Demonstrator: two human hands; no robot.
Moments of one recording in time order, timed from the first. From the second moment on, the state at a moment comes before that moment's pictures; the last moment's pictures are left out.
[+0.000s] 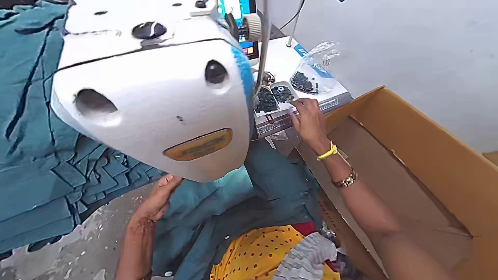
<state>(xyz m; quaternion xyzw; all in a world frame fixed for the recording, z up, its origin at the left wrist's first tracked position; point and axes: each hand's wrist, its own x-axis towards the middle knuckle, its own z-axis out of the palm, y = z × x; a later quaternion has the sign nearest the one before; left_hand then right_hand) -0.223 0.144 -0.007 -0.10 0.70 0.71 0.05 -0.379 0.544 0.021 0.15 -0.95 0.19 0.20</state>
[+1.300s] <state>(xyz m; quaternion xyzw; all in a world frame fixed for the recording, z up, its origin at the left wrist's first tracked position) -0.203 0.235 0.026 -0.04 0.80 0.58 -0.16 -0.283 0.447 0.036 0.35 -0.79 0.50 0.05</state>
